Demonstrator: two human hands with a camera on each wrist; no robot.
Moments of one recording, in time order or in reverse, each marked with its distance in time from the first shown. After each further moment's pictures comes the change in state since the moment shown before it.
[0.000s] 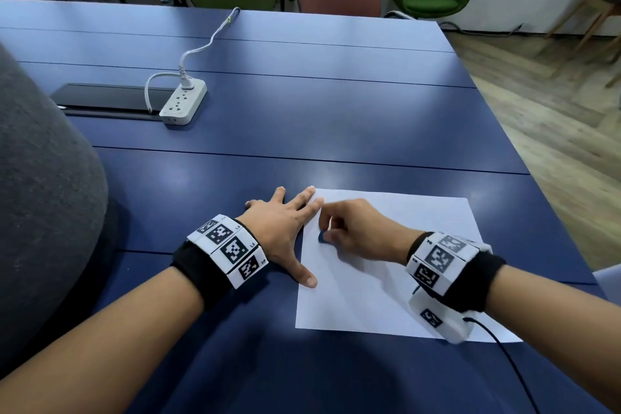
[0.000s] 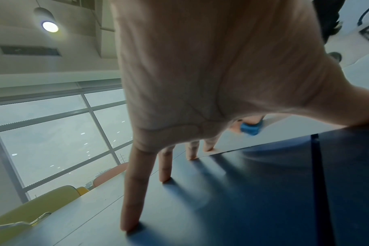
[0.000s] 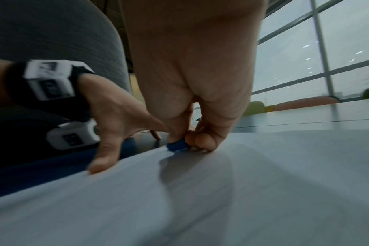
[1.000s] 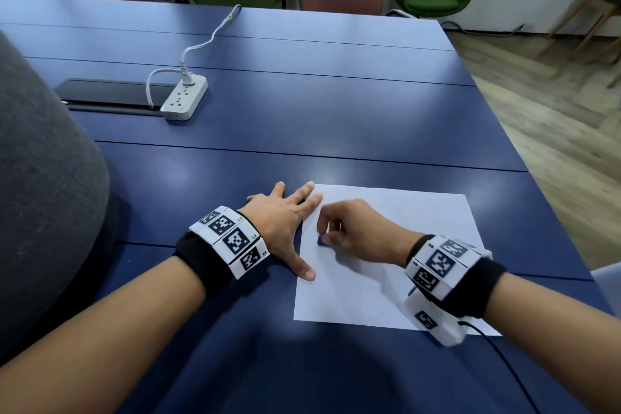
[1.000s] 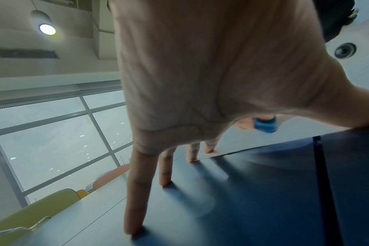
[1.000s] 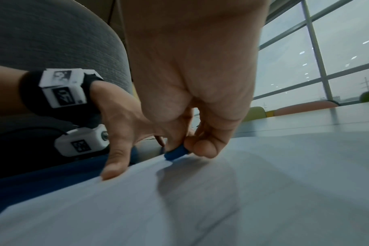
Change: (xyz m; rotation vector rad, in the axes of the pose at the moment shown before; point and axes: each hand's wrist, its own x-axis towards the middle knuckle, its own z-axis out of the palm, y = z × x) left_hand 0.002 0.002 0.000 0.024 -0.004 -0.011; right_hand -0.010 0.001 0.005 0.022 -0.034 -0.028
